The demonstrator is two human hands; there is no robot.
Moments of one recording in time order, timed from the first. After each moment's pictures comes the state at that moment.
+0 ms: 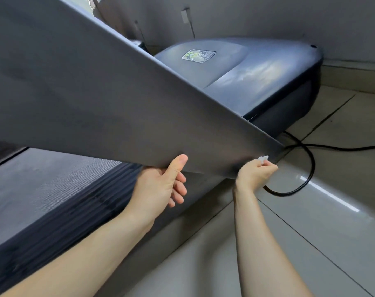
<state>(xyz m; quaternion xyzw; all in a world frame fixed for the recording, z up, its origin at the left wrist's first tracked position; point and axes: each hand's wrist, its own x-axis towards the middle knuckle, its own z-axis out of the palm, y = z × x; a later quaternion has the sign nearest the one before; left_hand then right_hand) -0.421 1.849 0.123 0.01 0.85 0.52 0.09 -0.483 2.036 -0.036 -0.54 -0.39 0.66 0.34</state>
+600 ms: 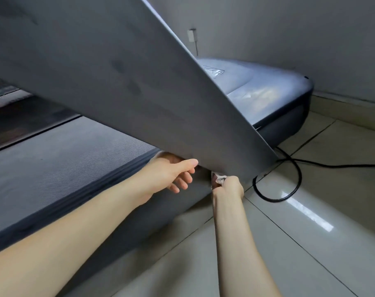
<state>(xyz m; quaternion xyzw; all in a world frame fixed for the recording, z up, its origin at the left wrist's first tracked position) -0.439 1.803 0.156 0.14 0.86 0.44 0.21 -0.432 1.959 0.047 -0.53 -0.12 0.83 0.11</state>
